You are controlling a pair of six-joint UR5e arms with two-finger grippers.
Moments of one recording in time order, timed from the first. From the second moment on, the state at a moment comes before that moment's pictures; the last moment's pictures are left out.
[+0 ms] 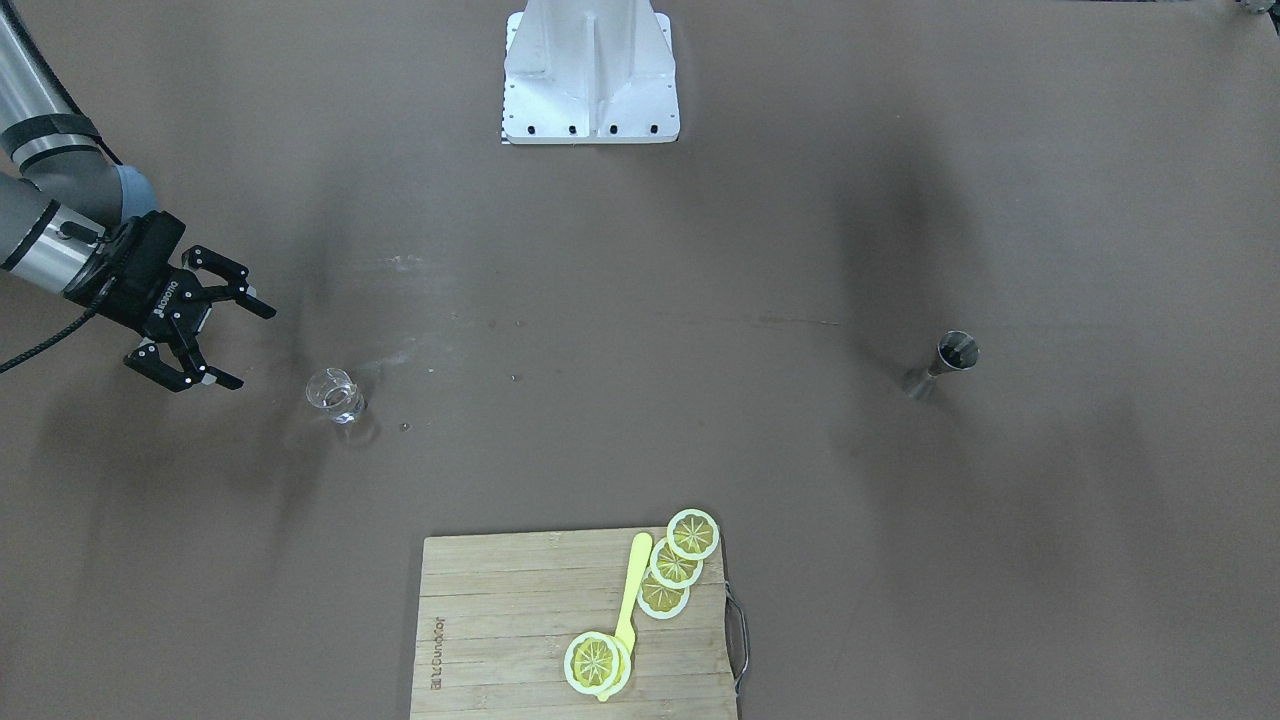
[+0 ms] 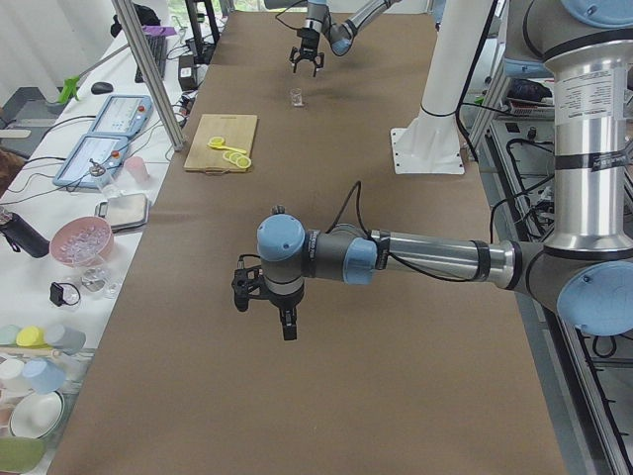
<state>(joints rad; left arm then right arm) -1.51 -1.49 -1.74 -1.59 -2.33 -0.32 0.91 -1.41 1.38 -0.15 2.30 -0.04</state>
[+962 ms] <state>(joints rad) -1.37 -1.79 -1.82 -1.22 -2.34 -0.45 0.94 -1.34 1.28 -0.13 2.37 0.02</state>
